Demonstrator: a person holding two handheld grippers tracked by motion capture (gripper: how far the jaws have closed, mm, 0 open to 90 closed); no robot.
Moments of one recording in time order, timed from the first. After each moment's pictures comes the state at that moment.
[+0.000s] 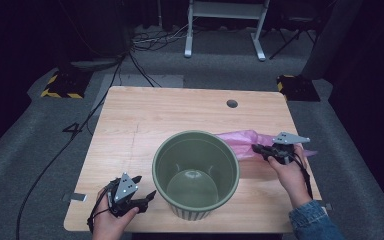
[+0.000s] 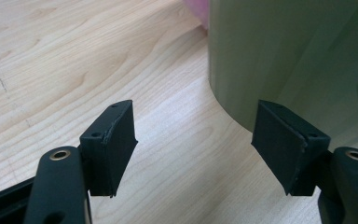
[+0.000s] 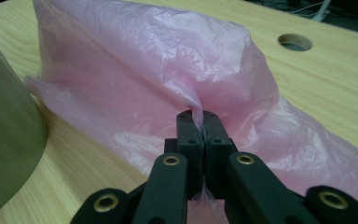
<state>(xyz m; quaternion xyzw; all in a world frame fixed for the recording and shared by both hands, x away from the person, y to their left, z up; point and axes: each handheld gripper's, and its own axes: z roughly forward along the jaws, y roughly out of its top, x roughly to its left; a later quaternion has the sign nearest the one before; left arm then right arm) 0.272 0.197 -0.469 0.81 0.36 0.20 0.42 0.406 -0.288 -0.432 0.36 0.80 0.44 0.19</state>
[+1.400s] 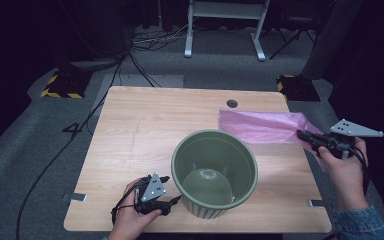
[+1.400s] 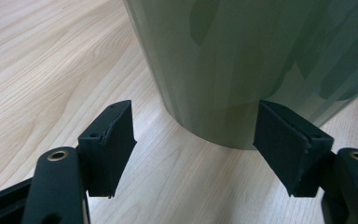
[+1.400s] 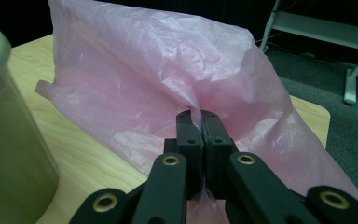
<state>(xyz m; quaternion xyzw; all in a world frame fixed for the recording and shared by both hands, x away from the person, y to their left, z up) 0.286 0.135 -0.470 0.85 0.24 0.16 0.44 0.368 -0.369 -0.331 0.38 0.76 0.46 0.26</state>
